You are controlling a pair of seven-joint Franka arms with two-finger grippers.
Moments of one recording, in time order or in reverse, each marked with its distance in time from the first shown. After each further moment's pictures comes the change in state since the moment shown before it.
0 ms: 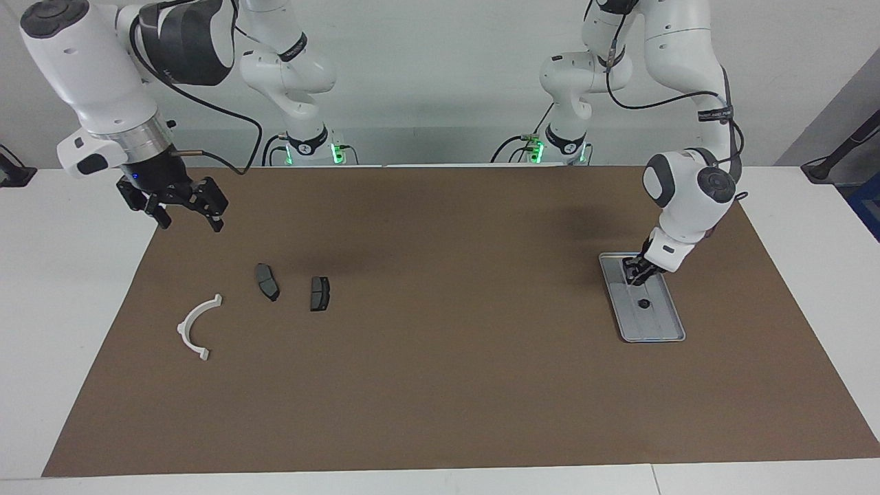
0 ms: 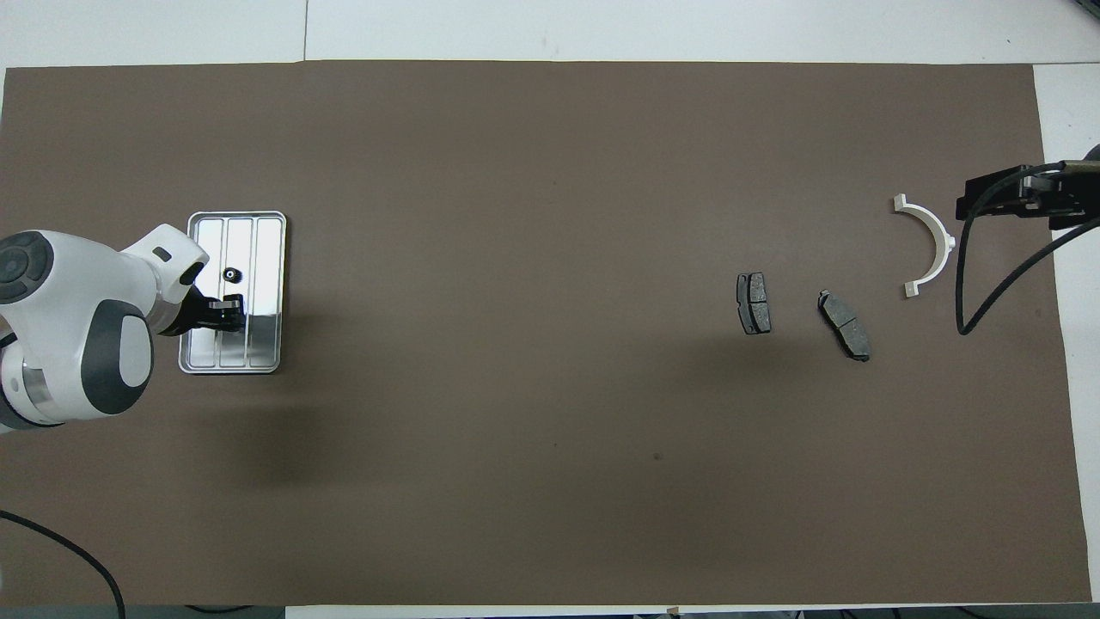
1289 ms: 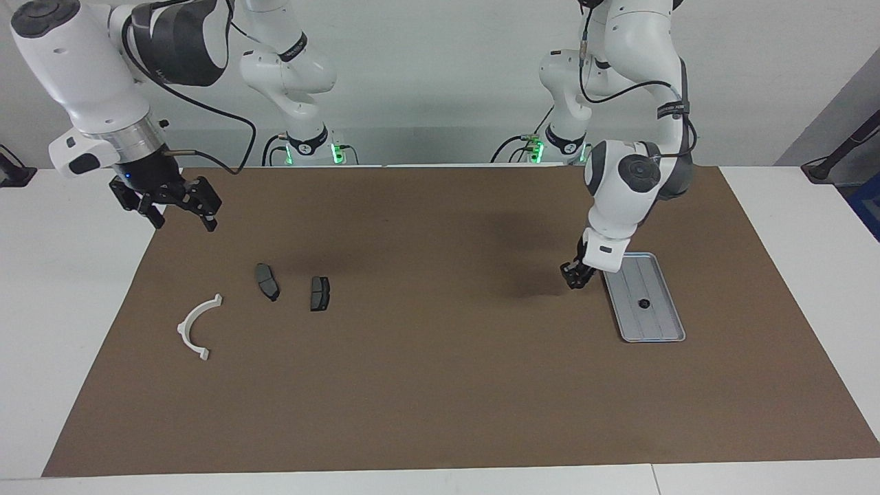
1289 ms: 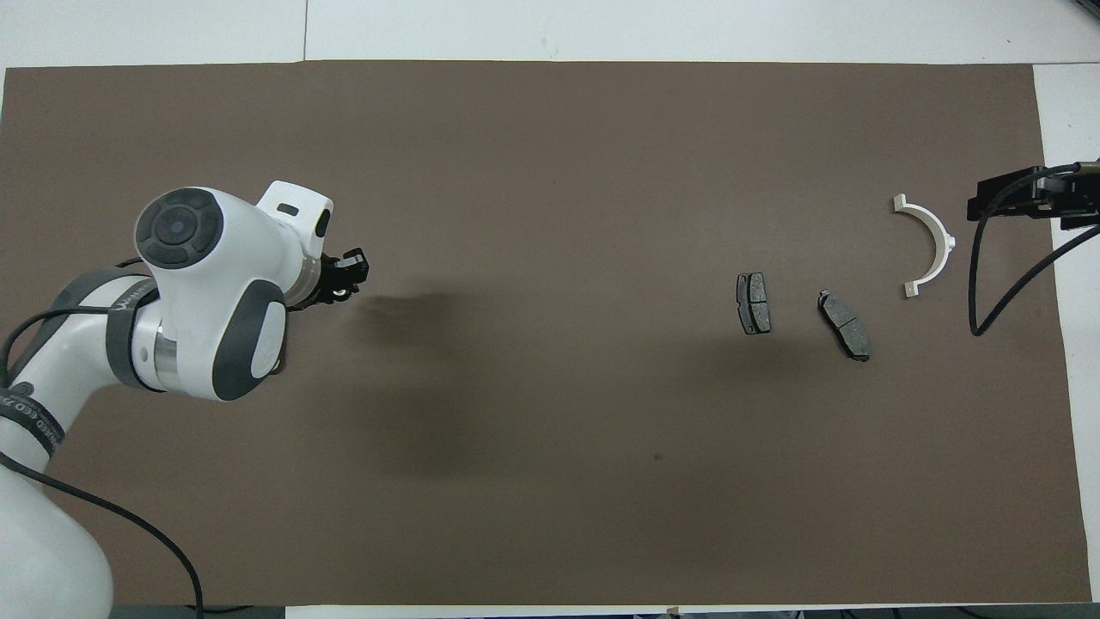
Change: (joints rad) left arm -0.324 0.001 -0.019 0.156 -0.001 -0.107 -0.660; right arm 0.000 0.000 -0.018 0.000 0.000 0.000 -0.024
